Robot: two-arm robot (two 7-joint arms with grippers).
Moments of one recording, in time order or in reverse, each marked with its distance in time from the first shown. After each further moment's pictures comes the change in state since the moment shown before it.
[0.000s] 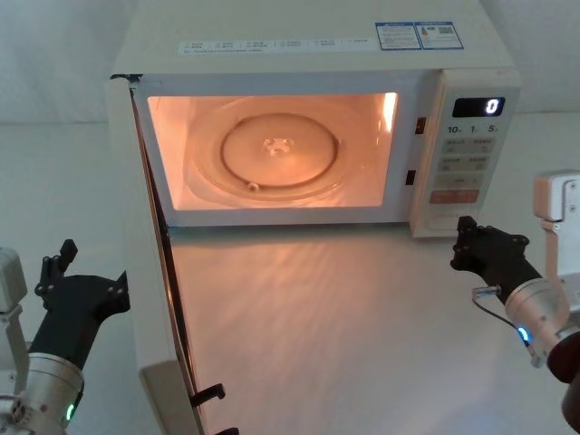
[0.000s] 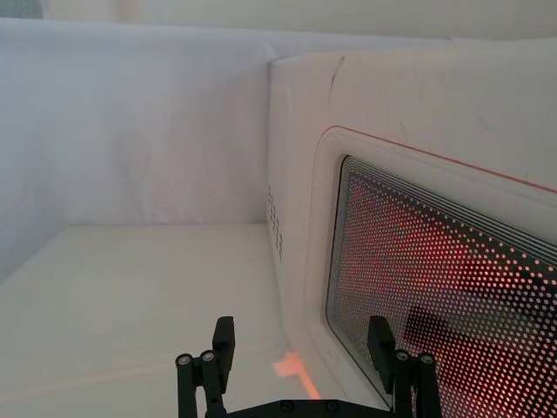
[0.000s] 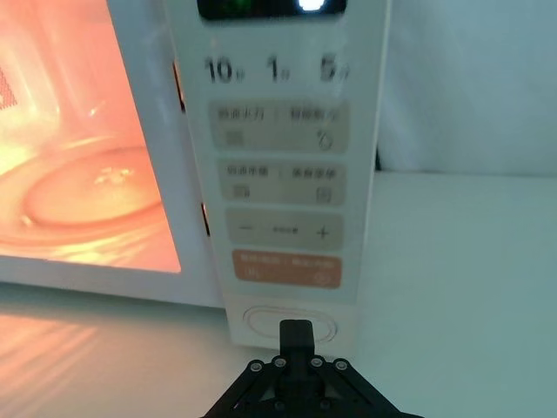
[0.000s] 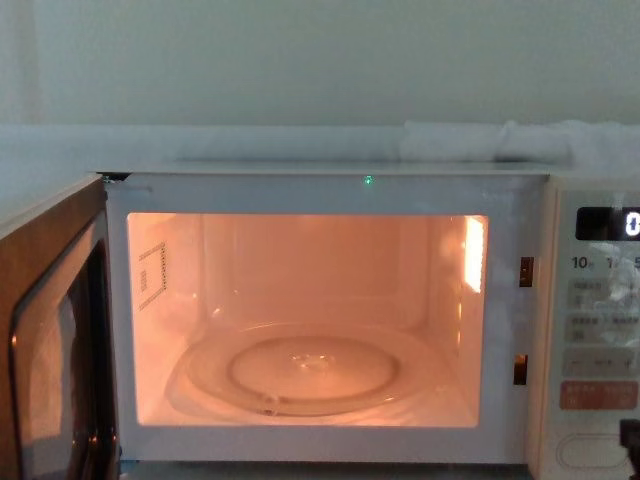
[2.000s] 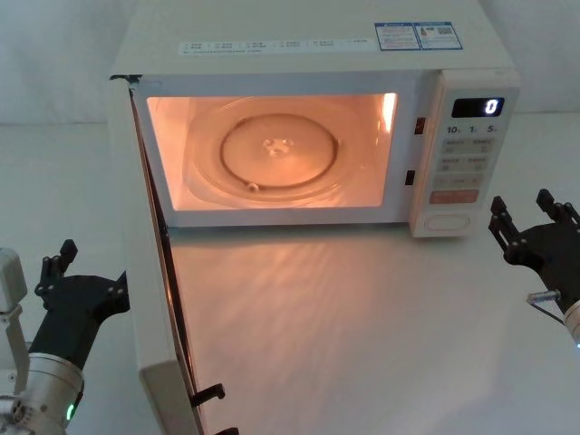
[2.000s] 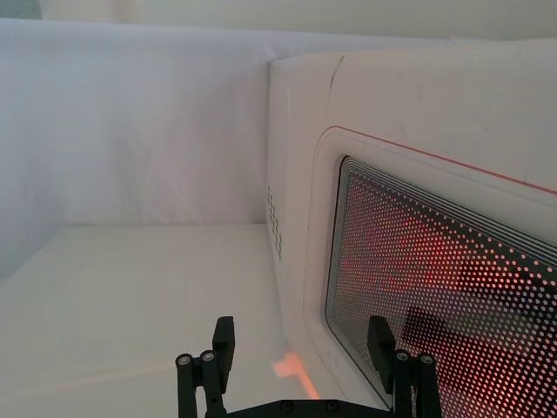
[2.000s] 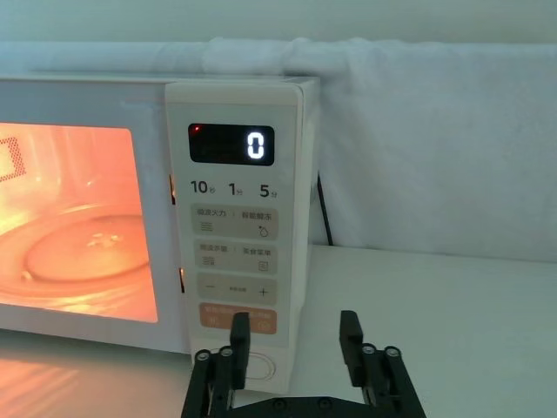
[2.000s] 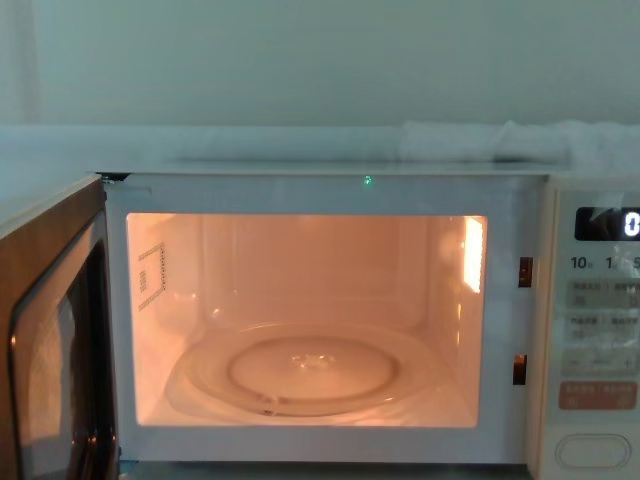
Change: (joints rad) left arm 0.000 0.000 0.000 0.000 0.000 0.000 0.000; right arm -0.166 0.042 0.074 -0.199 -0.011 -0.162 0.000
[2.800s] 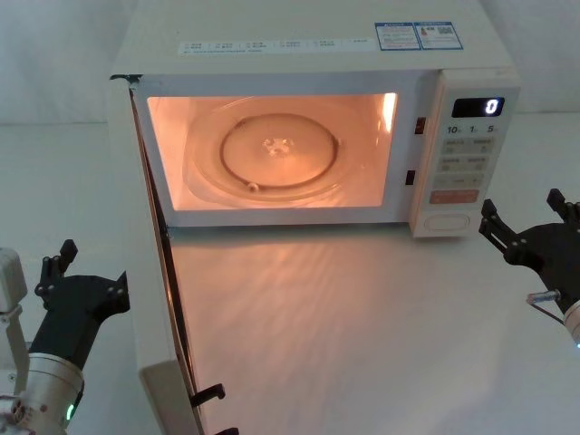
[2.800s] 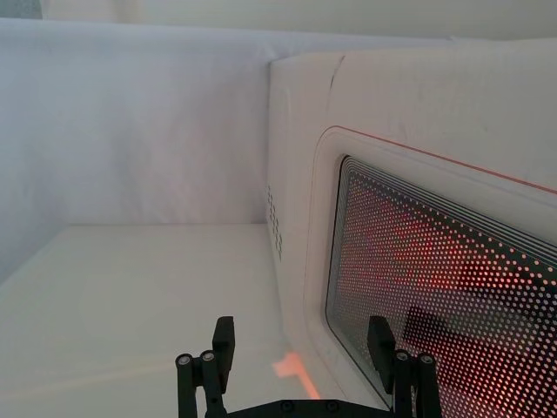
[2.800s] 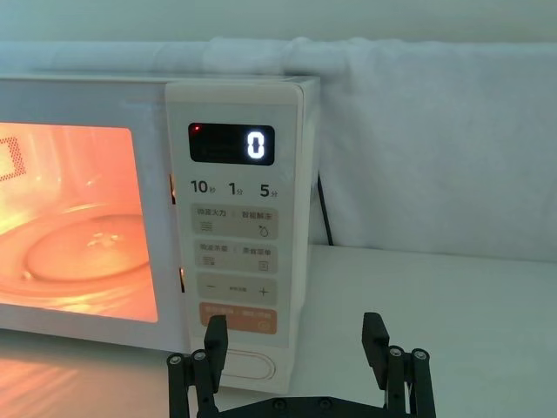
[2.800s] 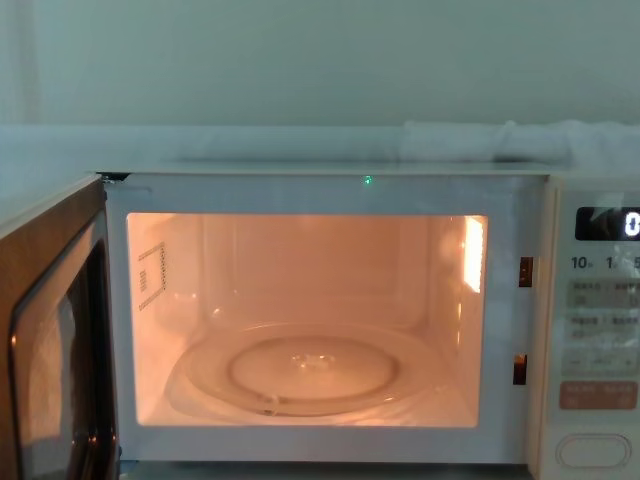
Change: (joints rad) left arm 0.000 0.000 0.000 0.000 0.000 0.000 0.000; right arm 0.000 0.000 0.000 0.000 0.000 0.001 0.000
